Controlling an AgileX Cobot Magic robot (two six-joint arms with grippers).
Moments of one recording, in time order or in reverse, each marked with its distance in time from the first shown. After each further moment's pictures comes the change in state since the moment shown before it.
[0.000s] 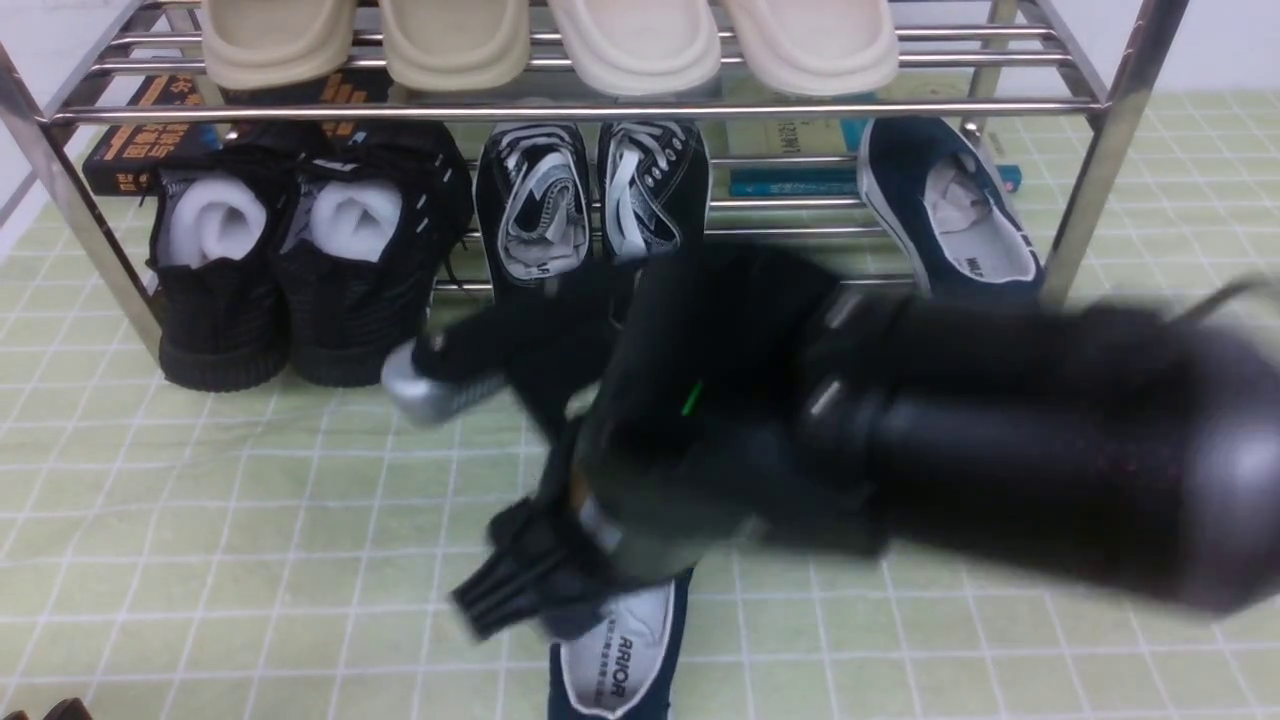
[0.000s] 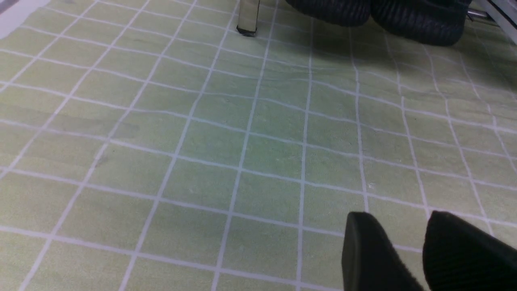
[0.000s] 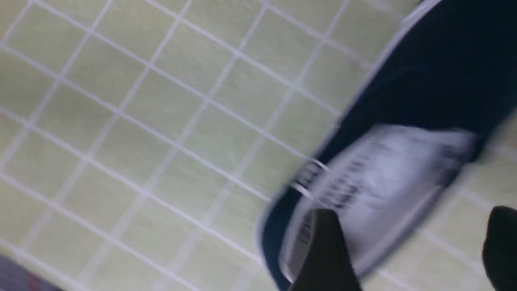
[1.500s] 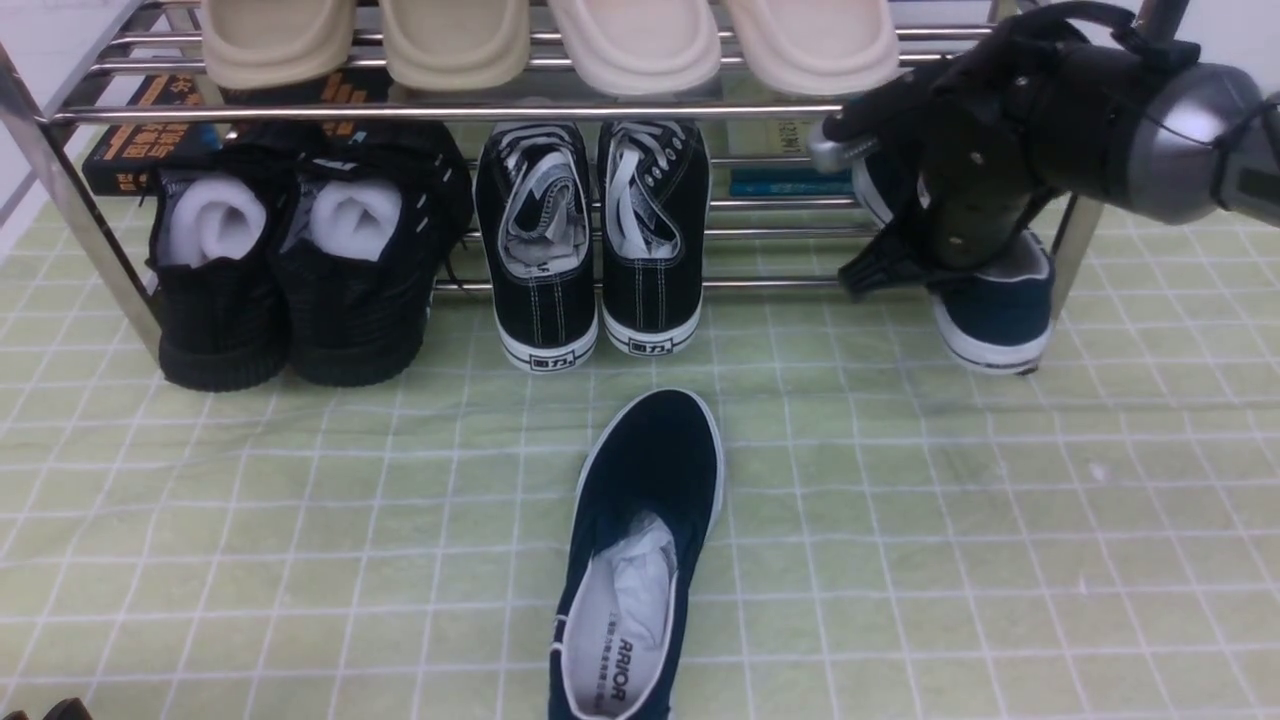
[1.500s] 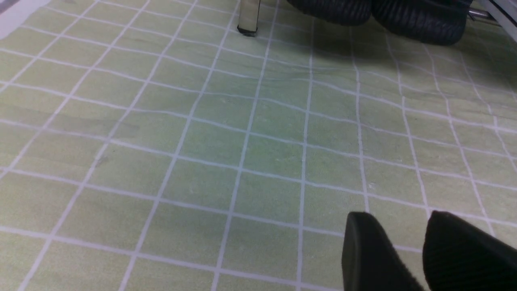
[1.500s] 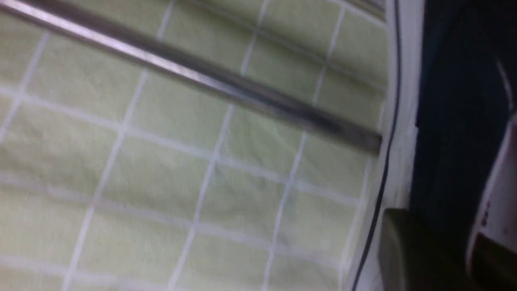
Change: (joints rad) right arm -0.676 0.237 -0.096 -0.133 -0.152 -0.320; left arm 0.000 0.000 0.000 0.000 0.000 0.000
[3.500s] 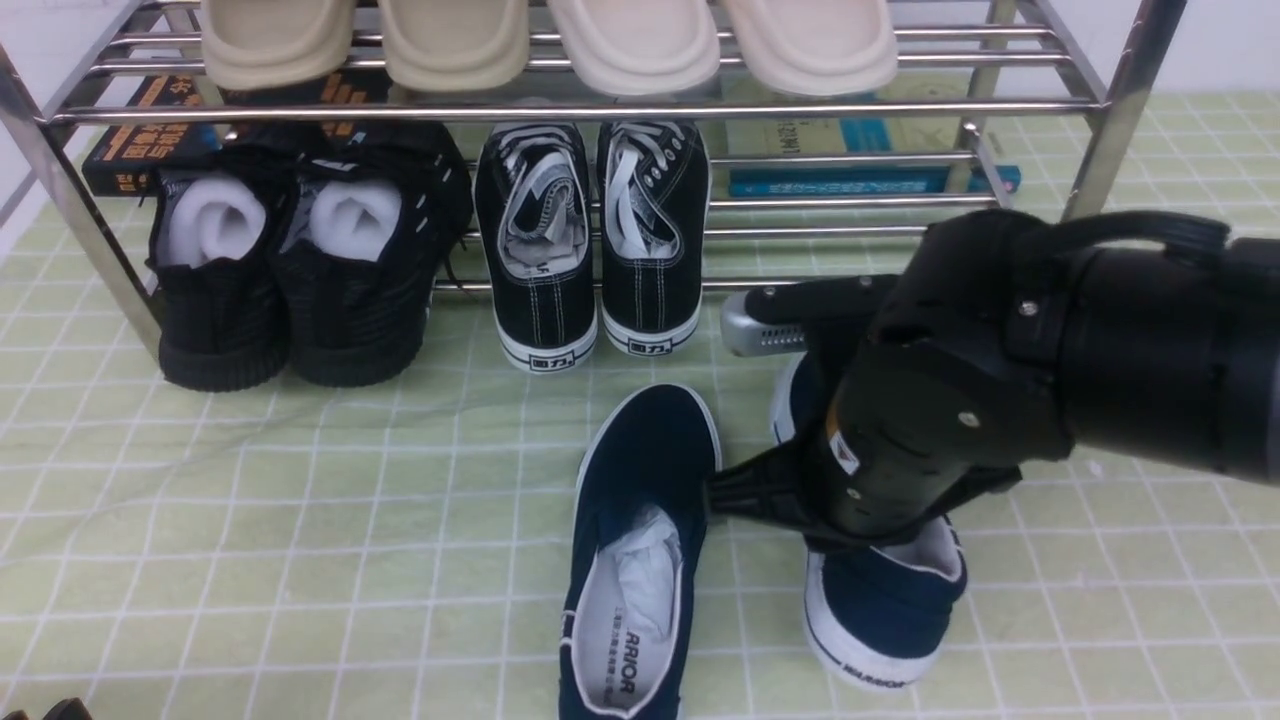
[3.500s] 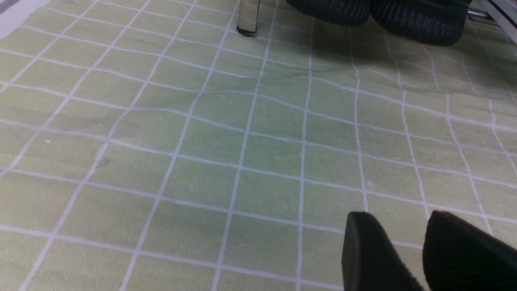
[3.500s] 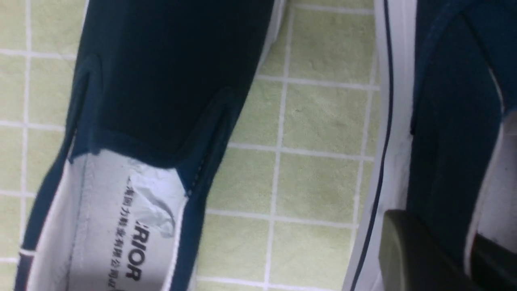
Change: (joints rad) right arm 0.383 -0.292 0.439 0.201 -0.059 0.583; left arm 0.000 0.000 0.000 0.000 0.000 0.000
